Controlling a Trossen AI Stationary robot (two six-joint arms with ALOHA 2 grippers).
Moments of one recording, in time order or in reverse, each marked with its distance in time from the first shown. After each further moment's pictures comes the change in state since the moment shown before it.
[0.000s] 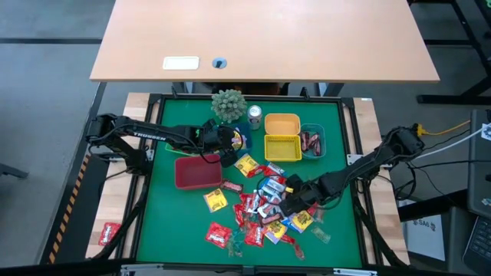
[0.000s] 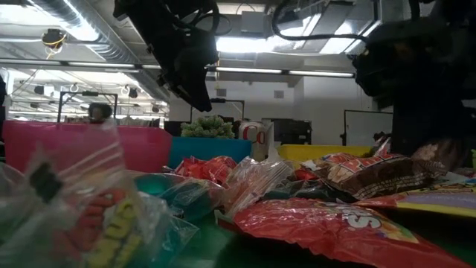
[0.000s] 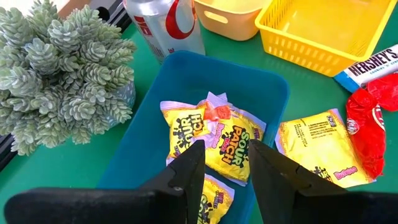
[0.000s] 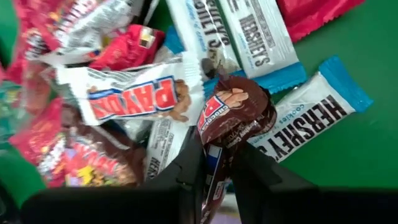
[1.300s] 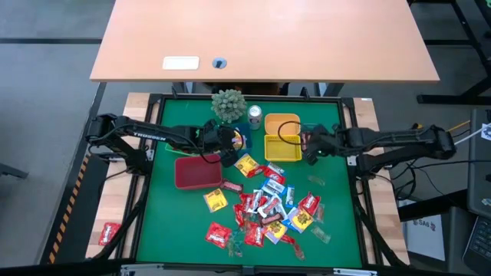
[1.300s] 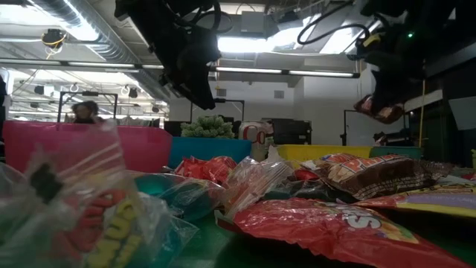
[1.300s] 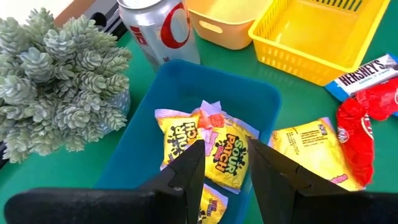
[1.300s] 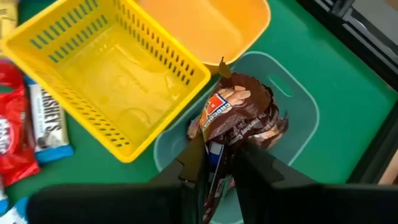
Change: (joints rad) left arm -0.007 0.000 0.000 0.032 0.006 0.000; right arm -0.509 -0.479 0.000 -0.584 0.302 -0.709
